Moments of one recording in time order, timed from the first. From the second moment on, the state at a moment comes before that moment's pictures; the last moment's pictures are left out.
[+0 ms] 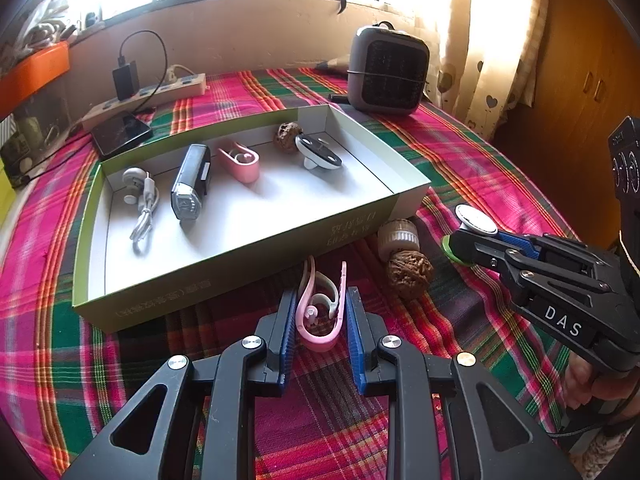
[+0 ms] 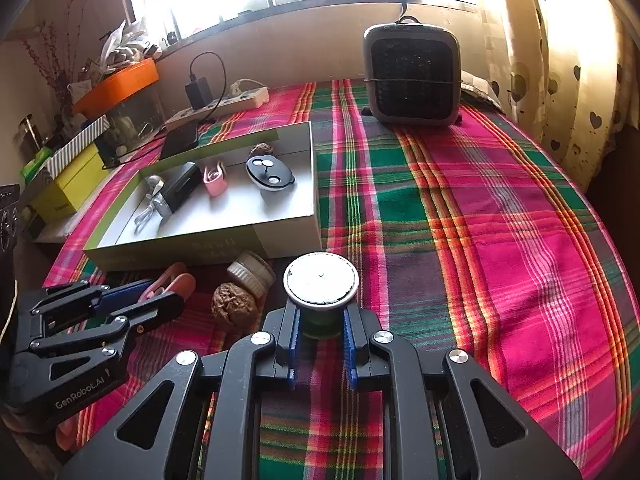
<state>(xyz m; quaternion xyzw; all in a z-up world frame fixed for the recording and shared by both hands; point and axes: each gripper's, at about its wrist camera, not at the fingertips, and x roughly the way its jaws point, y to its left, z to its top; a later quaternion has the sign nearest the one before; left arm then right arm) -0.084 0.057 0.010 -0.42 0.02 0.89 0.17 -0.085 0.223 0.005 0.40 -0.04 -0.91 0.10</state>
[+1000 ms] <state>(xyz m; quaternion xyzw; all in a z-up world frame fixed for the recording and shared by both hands) -0.072 0.033 0.042 -0.39 -0.01 0.91 0.14 -0.079 0.195 0.037 0.36 -0.04 -0.92 0.15</state>
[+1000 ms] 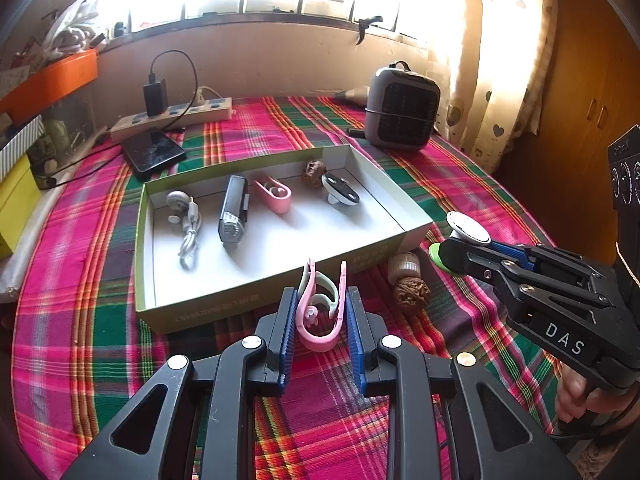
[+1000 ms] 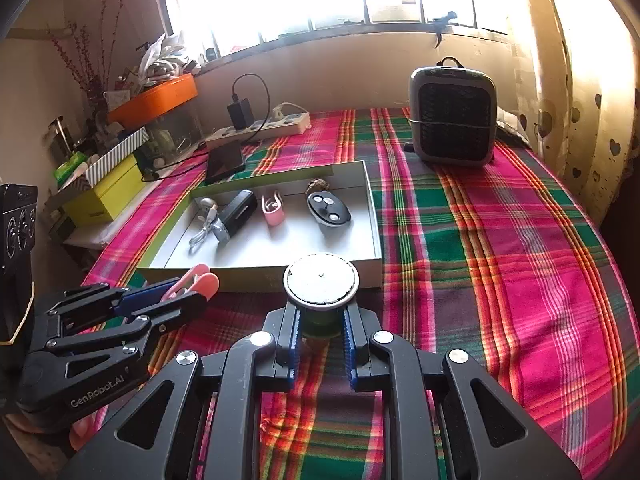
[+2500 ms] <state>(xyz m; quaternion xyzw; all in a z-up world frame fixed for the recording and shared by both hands) -0.131 -0.028 0.023 -0.42 -0.05 0.90 0.08 -0.164 0.118 0.018 0.40 -0.03 -0.89 0.22</state>
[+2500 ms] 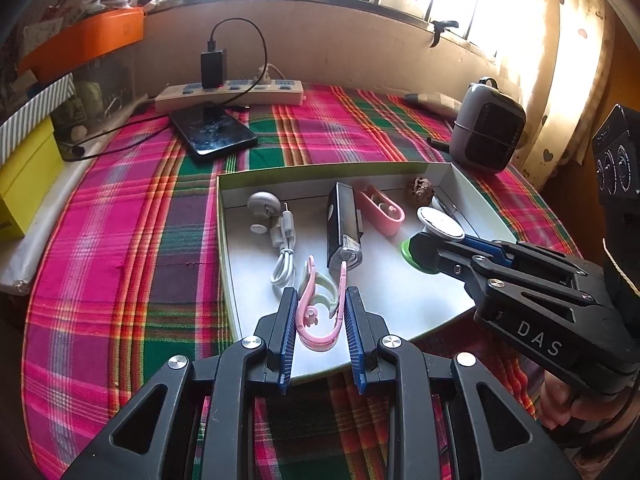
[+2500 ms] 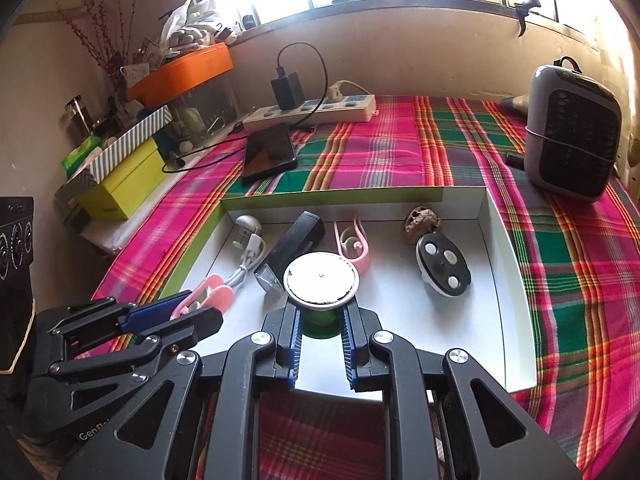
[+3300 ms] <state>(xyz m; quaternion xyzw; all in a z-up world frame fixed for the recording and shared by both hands) -0.154 -0.025 0.013 -0.43 -0.02 0.90 0.08 -0.185 0.104 0.000 0.42 -0.02 -0.88 0.22</state>
